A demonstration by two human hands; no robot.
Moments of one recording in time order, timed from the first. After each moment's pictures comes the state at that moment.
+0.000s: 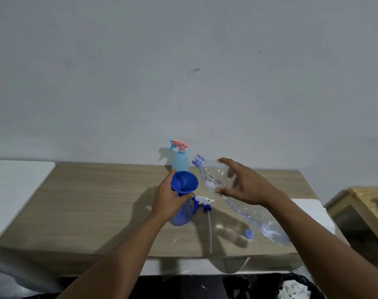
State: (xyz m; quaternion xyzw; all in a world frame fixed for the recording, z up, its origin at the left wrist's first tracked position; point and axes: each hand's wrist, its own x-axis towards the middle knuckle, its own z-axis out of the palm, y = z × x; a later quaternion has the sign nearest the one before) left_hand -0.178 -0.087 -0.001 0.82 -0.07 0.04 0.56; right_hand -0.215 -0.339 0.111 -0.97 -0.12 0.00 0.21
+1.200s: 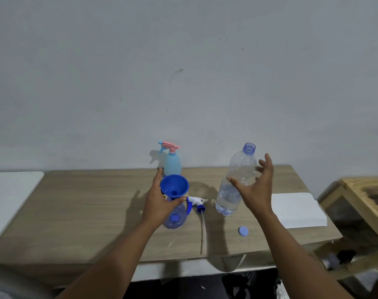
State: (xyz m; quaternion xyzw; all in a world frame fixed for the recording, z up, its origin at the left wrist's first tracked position) left_hand -0.187 -0.091 0.003 0.82 -0.07 0.04 0.57; right_hand -0.229 -0.366 0.046 -0.81 0.16 -0.31 0.47
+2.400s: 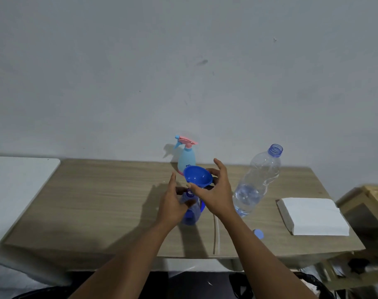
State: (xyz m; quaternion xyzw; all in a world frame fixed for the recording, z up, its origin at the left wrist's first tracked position) left_hand -0.173 -0.094 -0.031 0.80 0.02 -0.05 0.60; right_hand -0.196 -0.232 0.027 -0.79 0.05 -0.12 0.60
